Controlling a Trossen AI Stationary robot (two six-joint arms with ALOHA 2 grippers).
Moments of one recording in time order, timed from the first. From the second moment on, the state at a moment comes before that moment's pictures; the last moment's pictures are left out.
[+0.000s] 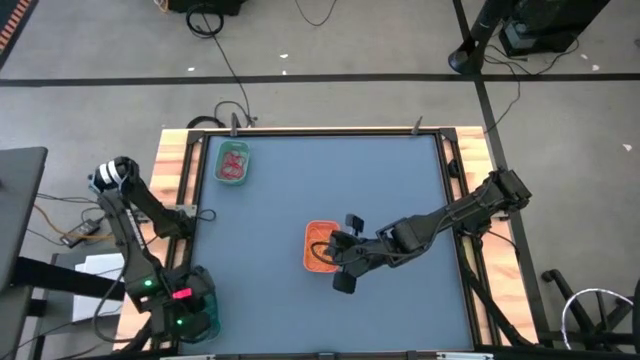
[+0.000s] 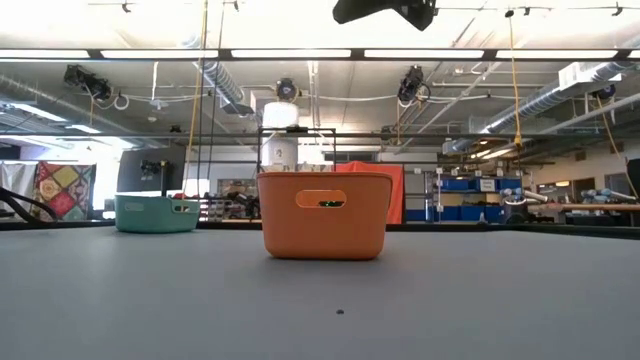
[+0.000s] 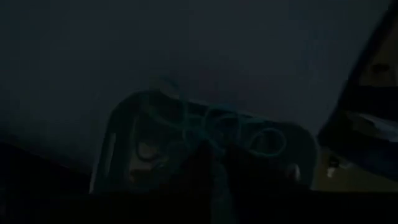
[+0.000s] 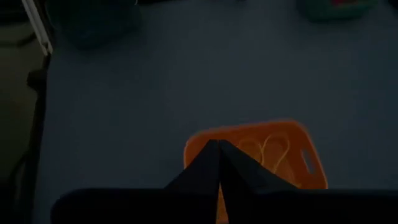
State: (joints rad) left arm -1.18 1.36 0.96 -0.93 -0.20 -1.73; right arm 0.40 1.72 1.44 -0.56 0.40 0.49
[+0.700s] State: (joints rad) left arm -1.09 1.22 1.10 -1.29 -0.86 -1.42; right arm 0.40 1.47 1.36 -0.77 0.54 0.58
